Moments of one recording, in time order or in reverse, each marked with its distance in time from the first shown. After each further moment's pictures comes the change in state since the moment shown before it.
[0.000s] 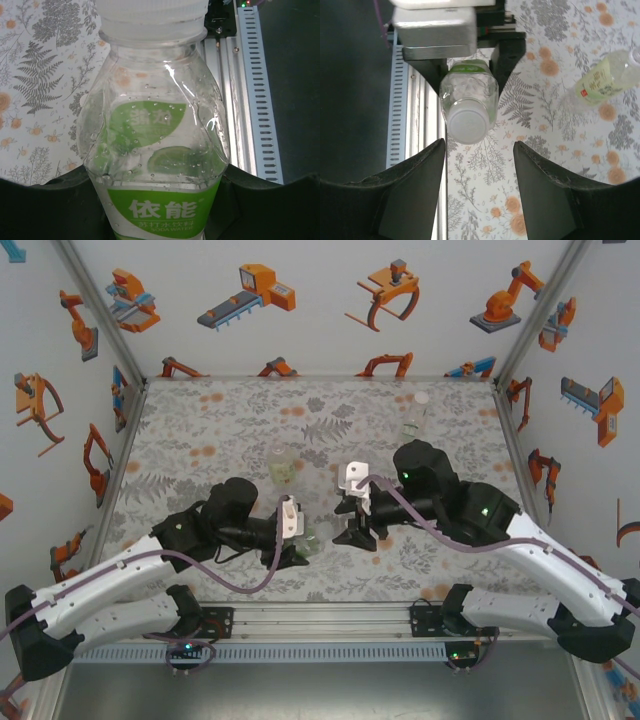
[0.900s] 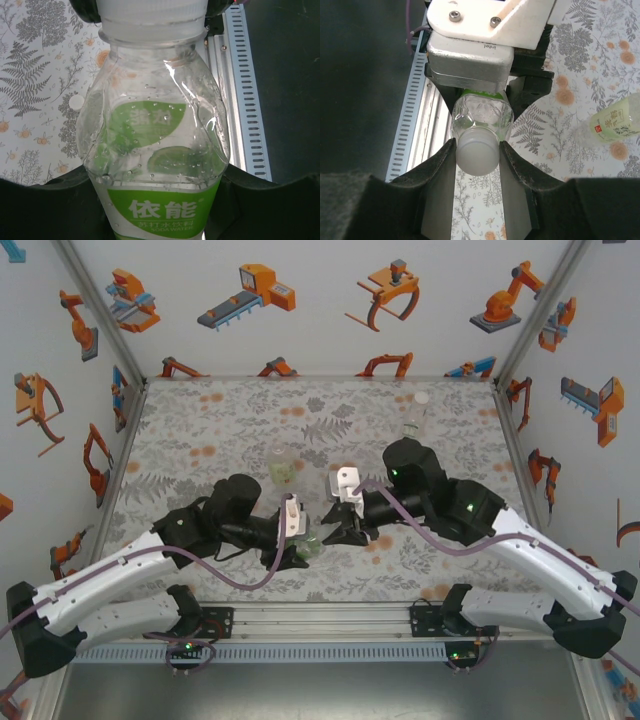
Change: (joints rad) left arm 0.000 0.024 0.042 -0.055 0.028 0.007; right arm 0.000 0.040 -0.029 0.094 -0.122 -0.033
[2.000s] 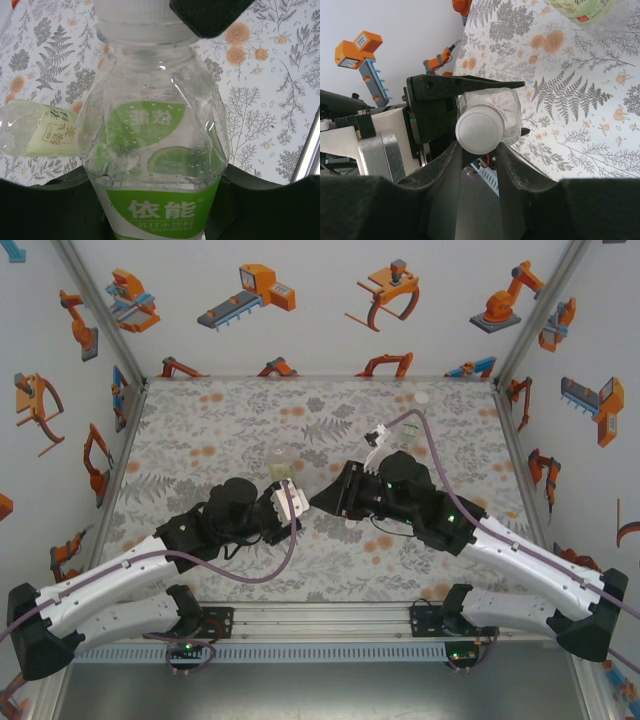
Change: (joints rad) left arm 0.002 -0.021 -0.084 0.176 -0.521 -0.019; right arm 0.002 -0.024 -0.209 0.300 0.578 1.325
